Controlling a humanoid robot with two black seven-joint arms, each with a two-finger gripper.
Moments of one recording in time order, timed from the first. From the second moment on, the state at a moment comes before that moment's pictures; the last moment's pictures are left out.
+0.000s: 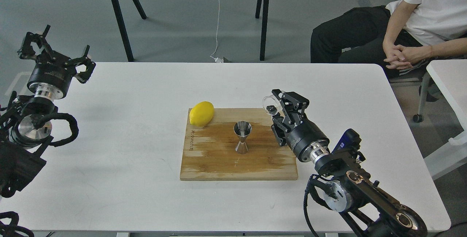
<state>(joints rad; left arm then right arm) -0.63 0.44 -0.91 -0.57 -0.14 -0.49 -0.35 0.13 -0.12 0.97 1.55 -0.68 -0.24 0.02</state>
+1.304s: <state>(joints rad) -0.63 0.44 -0.95 -0.58 -0.14 -0.49 -0.37 0.04 -0.14 1.30 0.97 0.35 0.24 -0.11</state>
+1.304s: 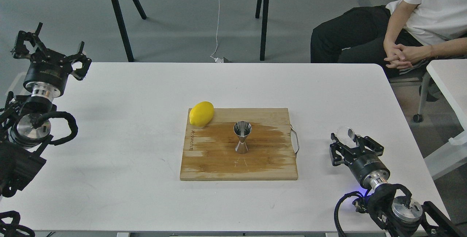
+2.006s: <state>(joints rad) -0.63 0.45 -0.95 -0.57 -0.14 -0.49 -0.37 0.04 -0.14 1.31 0.98 0.35 0.25 -0.11</state>
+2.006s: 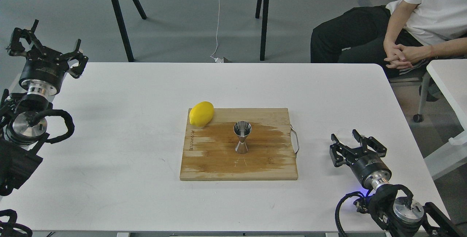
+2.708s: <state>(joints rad) -0.63 0.47 -0.95 -0.58 -0.14 -0.49 -0.37 0.06 -0.34 1.31 1.08 0.34 0.49 -0.10</state>
